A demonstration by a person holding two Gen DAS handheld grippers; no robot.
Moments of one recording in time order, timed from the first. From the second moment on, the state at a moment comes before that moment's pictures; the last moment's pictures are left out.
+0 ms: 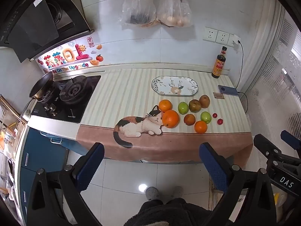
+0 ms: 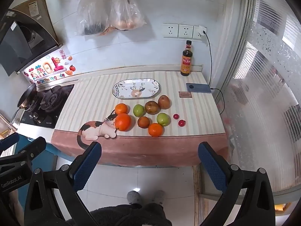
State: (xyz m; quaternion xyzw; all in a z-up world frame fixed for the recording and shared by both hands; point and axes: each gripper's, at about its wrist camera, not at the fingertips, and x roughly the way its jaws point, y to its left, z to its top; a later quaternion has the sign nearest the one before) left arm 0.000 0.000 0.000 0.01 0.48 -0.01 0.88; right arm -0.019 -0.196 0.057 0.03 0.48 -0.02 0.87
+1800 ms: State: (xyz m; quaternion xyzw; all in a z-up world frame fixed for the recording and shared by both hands) left arm 0.003 0.002 0.009 0.01 0.47 -0.01 0.88; right arm -0.020 -0.193 0.067 0.04 0.47 -0.01 0.88
